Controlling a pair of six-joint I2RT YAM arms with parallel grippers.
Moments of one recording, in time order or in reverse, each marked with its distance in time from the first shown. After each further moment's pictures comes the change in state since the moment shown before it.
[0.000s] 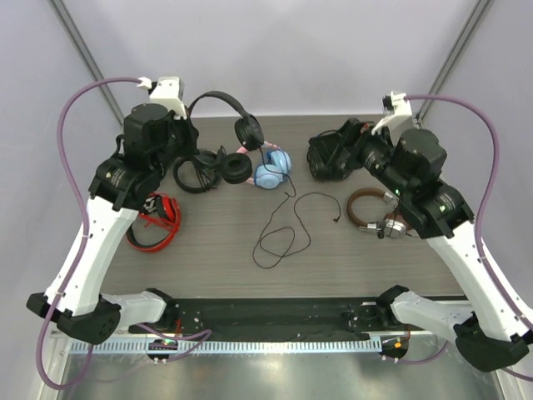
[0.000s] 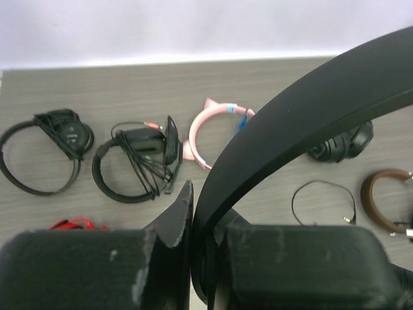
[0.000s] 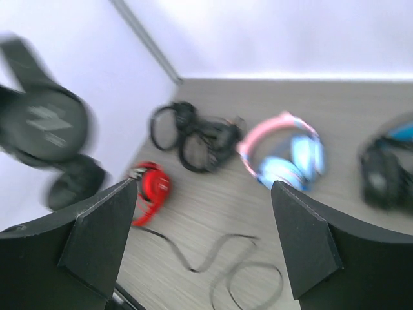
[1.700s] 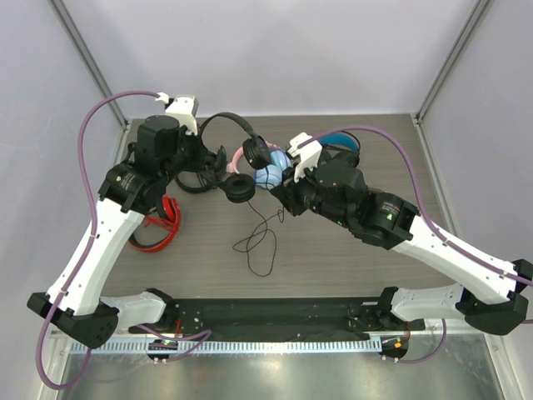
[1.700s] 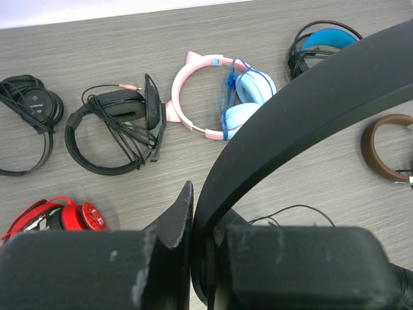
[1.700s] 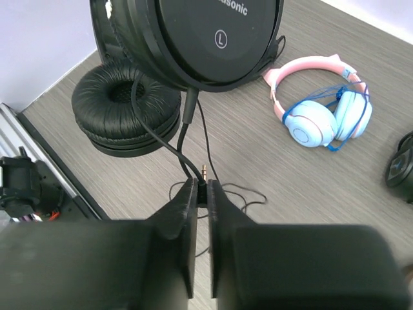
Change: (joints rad) left arm -0.008 -0.023 -0.132 -0.027 0.108 0.007; right arm 0.517 0.169 0.024 -0.096 0.252 -0.253
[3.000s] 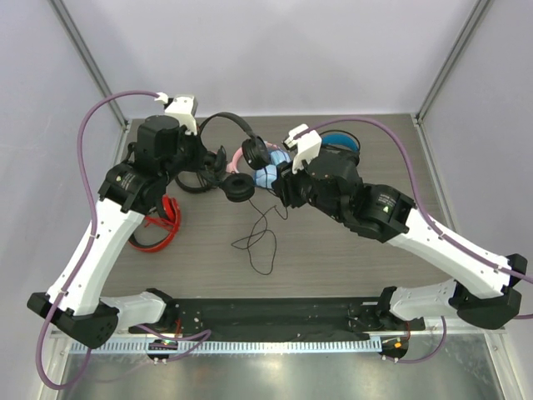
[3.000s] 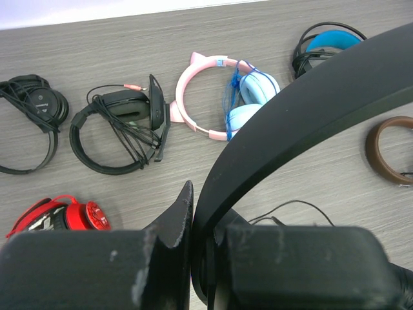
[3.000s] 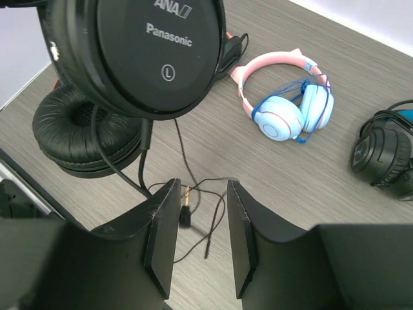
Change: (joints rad) left arm 0.000 0.000 0.000 0.000 -0.019 0.002; right arm 0.007 0.066 0.108 -0.090 0.130 0.005
